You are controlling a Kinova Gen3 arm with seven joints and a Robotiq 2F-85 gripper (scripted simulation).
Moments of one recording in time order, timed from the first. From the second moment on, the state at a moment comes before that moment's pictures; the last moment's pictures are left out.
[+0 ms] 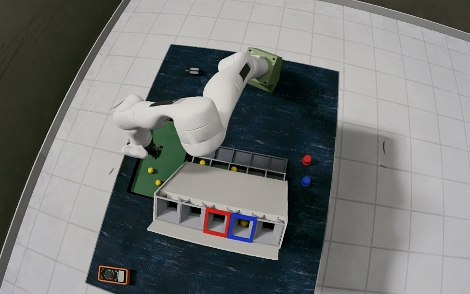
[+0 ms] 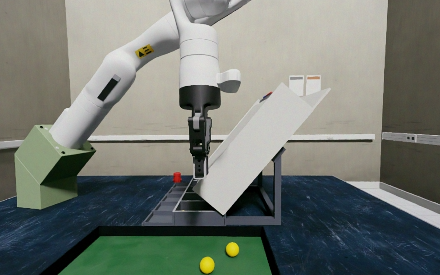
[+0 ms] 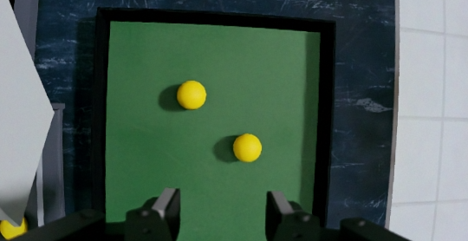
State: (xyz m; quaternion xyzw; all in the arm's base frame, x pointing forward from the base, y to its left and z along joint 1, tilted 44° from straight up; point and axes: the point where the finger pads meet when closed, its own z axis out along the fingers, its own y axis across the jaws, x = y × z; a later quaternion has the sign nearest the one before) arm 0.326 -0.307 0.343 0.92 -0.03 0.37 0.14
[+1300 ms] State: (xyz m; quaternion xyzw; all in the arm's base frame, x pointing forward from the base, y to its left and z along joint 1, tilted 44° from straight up) arm 0.400 -0.352 0.270 0.93 -0.02 0.35 0.10
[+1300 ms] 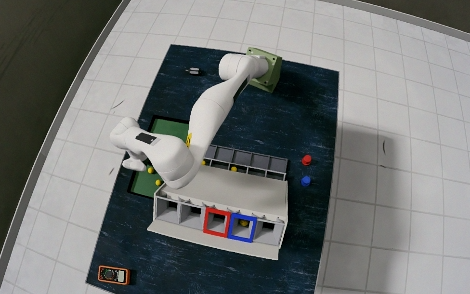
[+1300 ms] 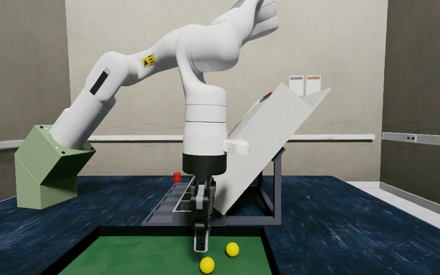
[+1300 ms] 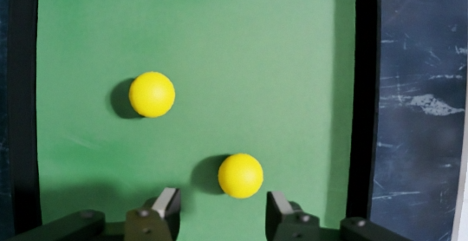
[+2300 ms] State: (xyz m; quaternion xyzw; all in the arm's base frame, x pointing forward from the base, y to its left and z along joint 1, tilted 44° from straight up) arm 0.424 -0.360 0.256 0.93 -0.01 0.36 0.10
